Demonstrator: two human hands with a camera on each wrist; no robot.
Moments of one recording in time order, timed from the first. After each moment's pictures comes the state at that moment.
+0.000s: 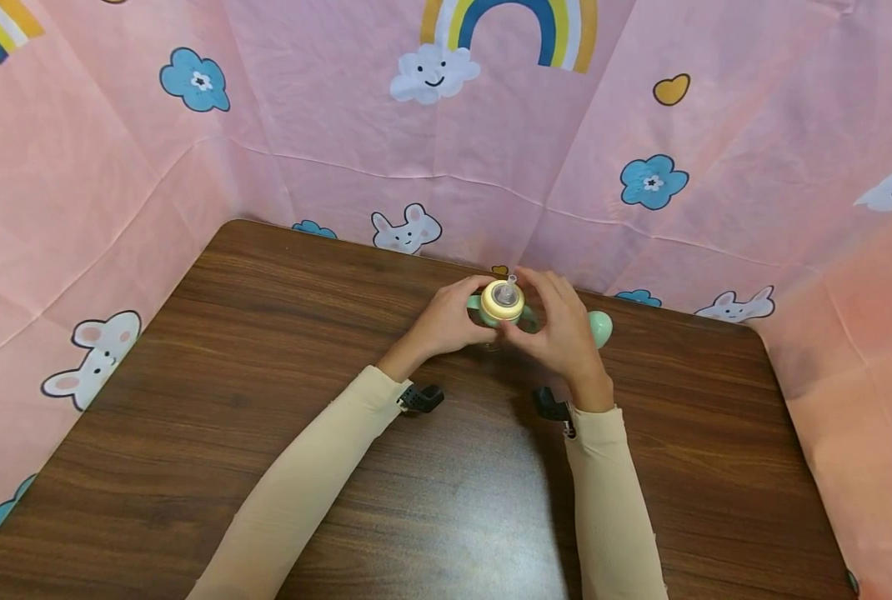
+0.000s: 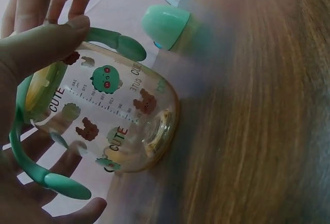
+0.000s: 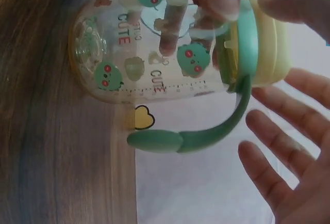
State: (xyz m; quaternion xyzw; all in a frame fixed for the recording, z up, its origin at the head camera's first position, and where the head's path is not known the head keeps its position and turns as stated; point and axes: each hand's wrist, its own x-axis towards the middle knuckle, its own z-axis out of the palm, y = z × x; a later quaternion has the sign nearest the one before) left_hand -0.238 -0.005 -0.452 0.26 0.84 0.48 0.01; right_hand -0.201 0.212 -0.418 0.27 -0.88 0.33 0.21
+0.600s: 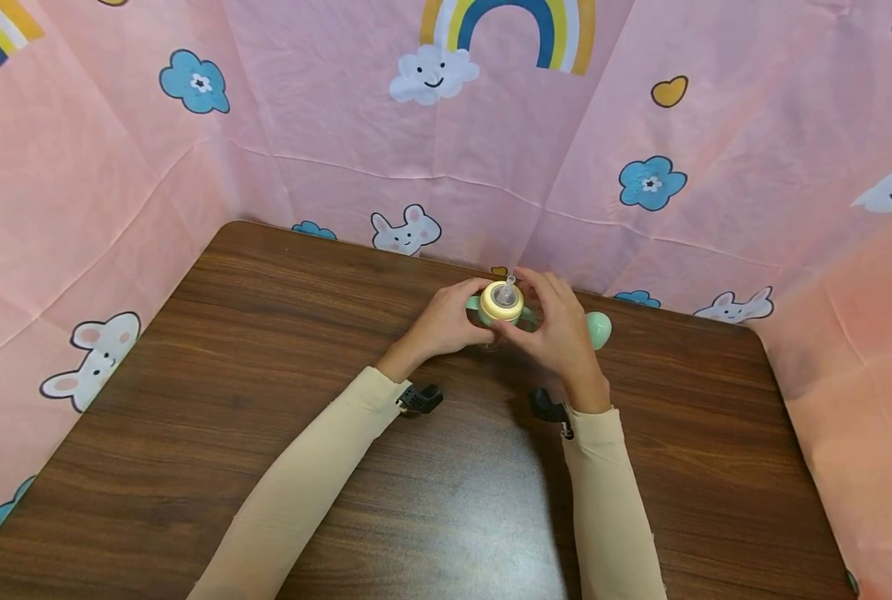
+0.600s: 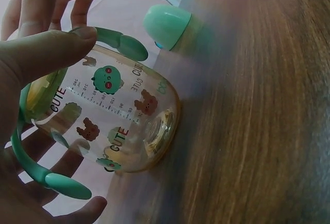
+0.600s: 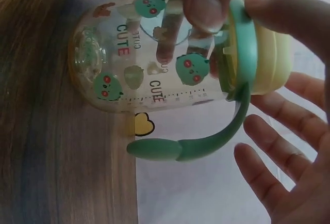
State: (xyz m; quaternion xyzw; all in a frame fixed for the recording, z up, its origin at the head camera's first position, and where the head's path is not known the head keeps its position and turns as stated) left_hand -0.238 -0.007 -0.451 0.27 0.84 0.47 0.02; right_hand -0.201 0.209 -0.418 0.26 -0.89 0.33 0.21
